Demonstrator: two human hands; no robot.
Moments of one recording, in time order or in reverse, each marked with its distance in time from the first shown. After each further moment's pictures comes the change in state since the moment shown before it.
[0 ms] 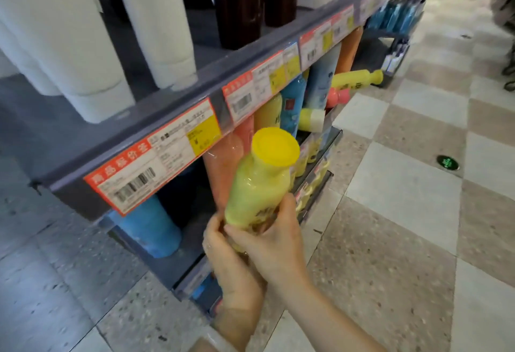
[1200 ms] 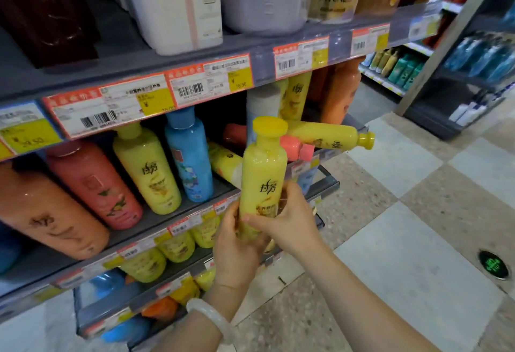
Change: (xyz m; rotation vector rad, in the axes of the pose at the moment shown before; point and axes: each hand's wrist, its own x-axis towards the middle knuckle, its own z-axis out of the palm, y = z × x) left_hand 0.016 -0.082 0.285 0.431 -0.003 0.232; right_hand 0.278 0.048 -0.218 -0.267 -0.503 -0.019
